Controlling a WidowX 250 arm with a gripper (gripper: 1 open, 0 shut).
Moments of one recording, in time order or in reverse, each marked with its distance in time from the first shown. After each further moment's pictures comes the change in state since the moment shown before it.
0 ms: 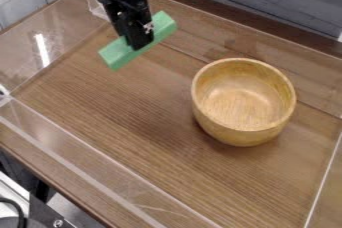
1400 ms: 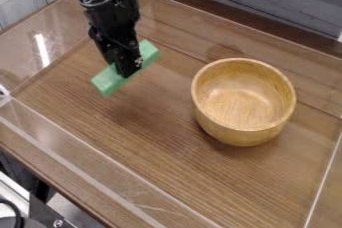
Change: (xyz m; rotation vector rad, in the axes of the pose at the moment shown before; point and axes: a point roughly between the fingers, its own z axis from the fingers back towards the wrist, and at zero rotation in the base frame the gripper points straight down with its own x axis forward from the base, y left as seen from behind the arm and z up) arm -0.018 0.024 -0.051 0.054 0.018 0.106
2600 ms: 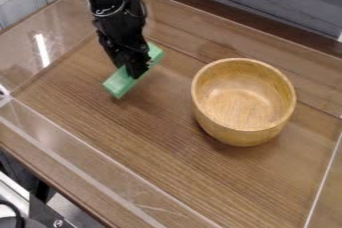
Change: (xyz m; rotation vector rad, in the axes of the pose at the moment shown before) arm 0.015 0.013 -0.026 0.004 -0.028 0.093
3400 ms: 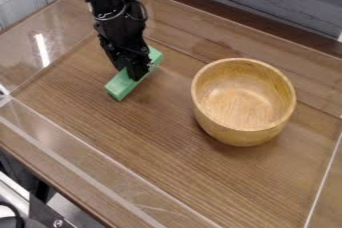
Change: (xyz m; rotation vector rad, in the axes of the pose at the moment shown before) arm 0.001 0.006 -0.010 -0.014 0.012 0.023
